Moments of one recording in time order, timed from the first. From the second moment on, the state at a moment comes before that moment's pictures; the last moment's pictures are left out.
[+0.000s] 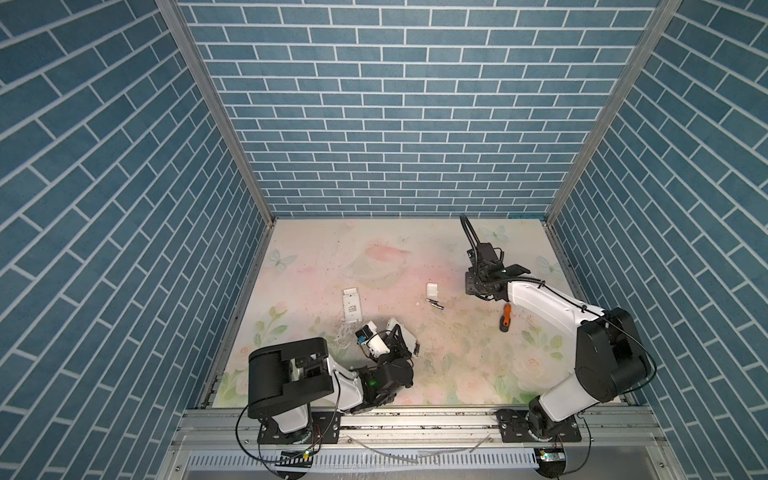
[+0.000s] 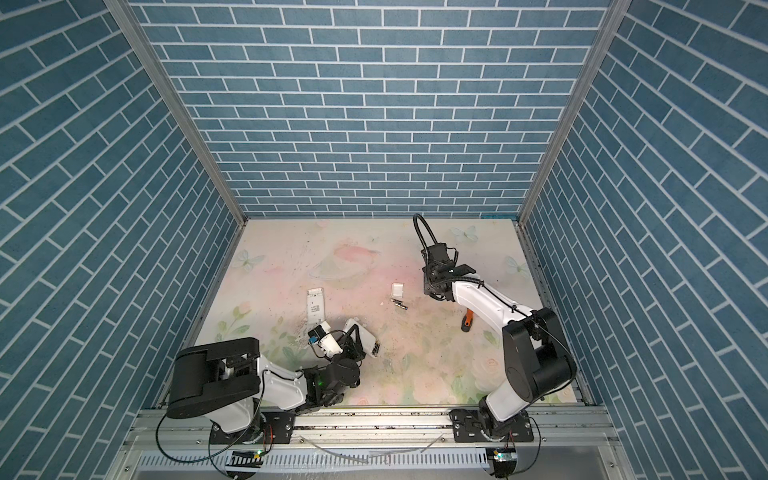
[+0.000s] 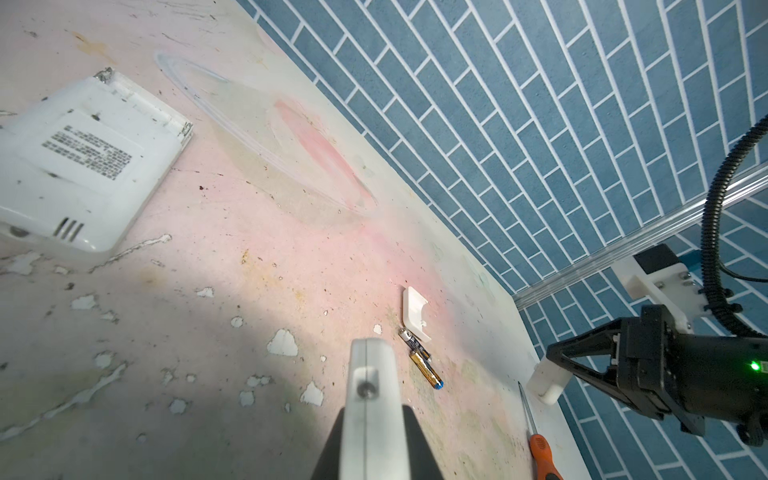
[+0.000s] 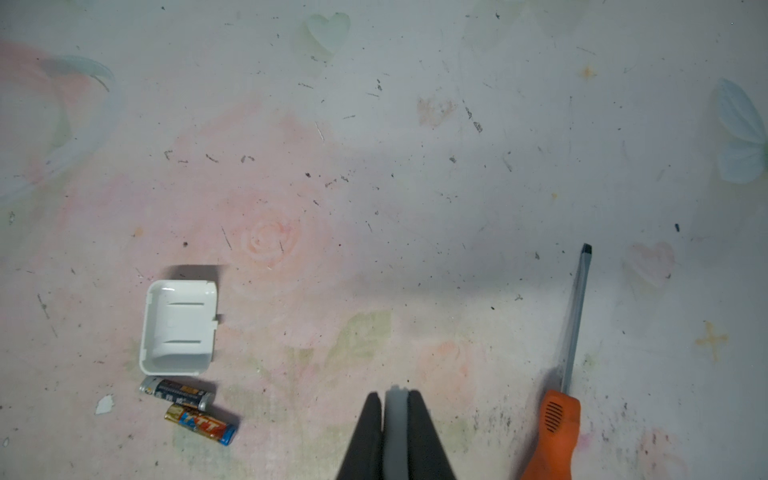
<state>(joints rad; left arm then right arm) -1.30 1.65 0.33 0.88 -1.07 -1.23 0.49 1.57 1.09 -0.54 0.27 0.36</state>
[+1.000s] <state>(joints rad) -1.36 1.44 0.34 0.25 -0.98 -1.51 0.49 1.45 1.07 -0.54 0.26 0.37</state>
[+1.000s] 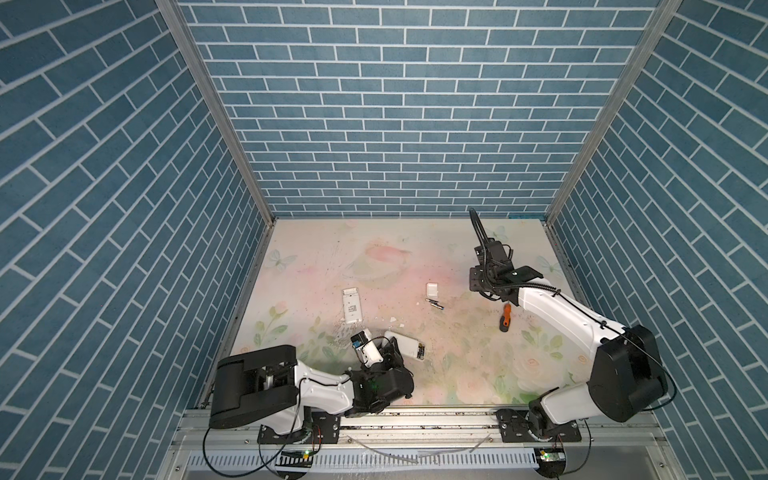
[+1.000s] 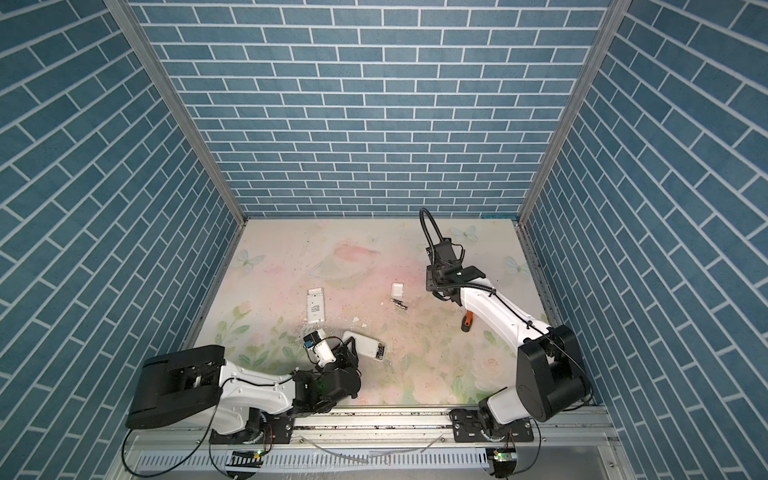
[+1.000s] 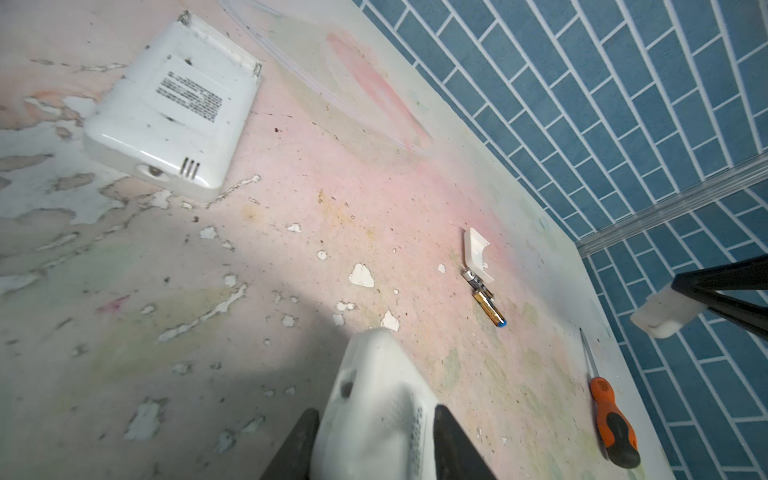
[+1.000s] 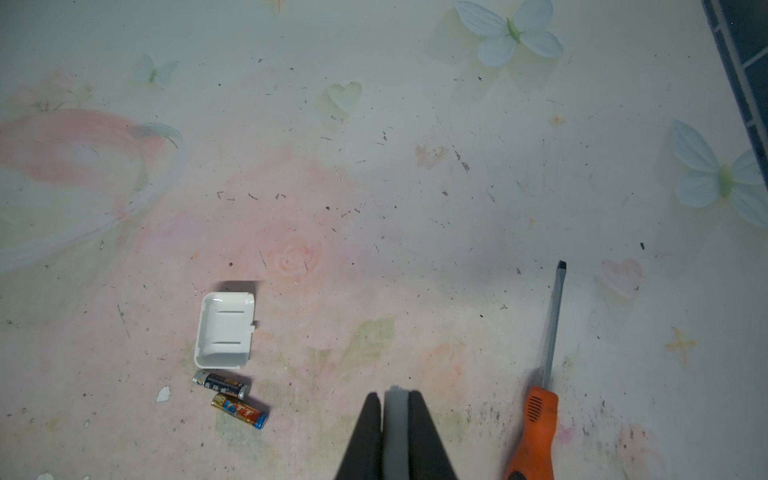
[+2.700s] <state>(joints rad) -0.78 1.67 0.78 -0.08 -0.04 -0.63 0.79 0.98 0.86 -0.94 0.37 0.81</state>
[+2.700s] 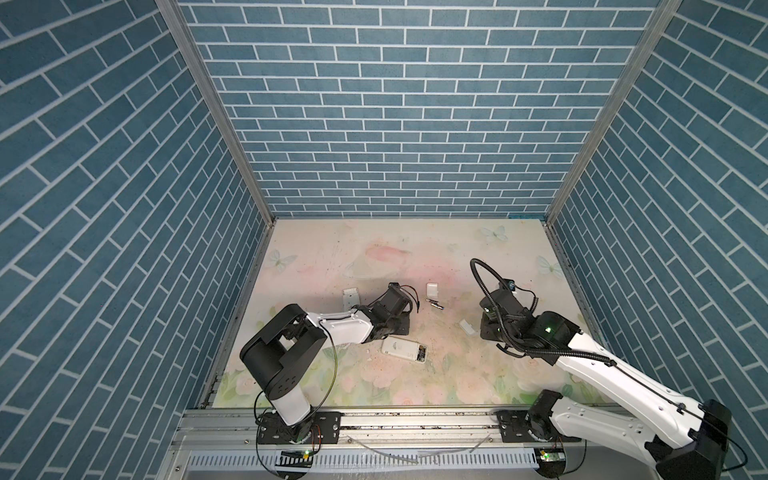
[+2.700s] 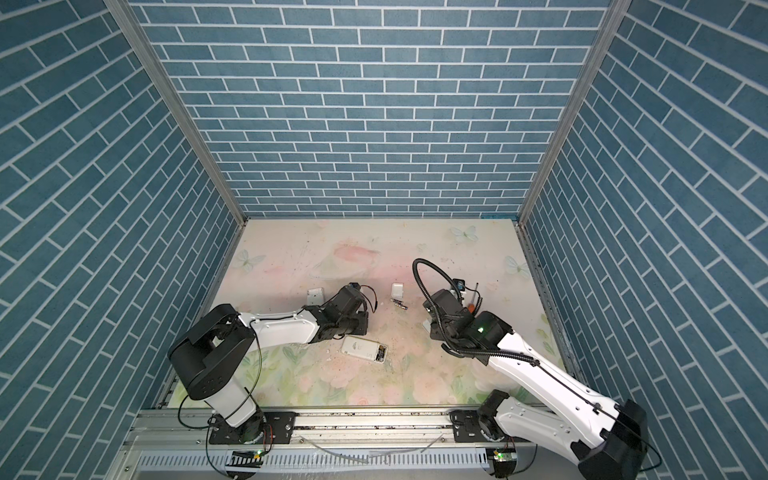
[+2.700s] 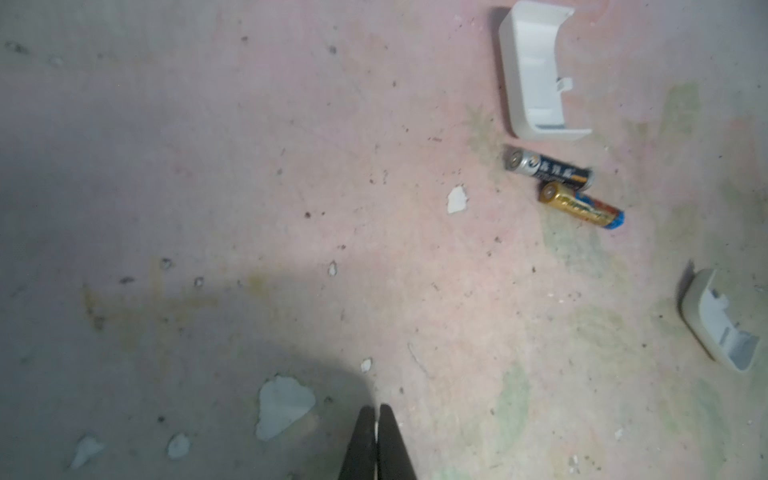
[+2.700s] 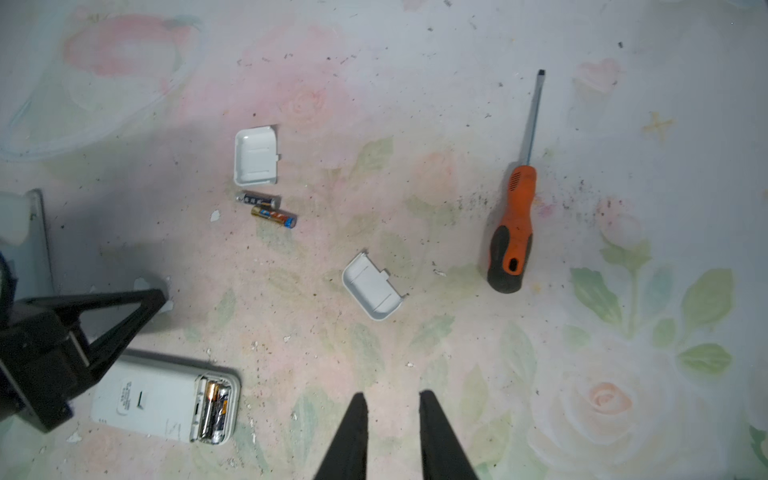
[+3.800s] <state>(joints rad) -0.85 1.38 0.62 -0.17 -0.09 -0.78 0.27 1.34 0.80 -0.71 0.15 0.61</state>
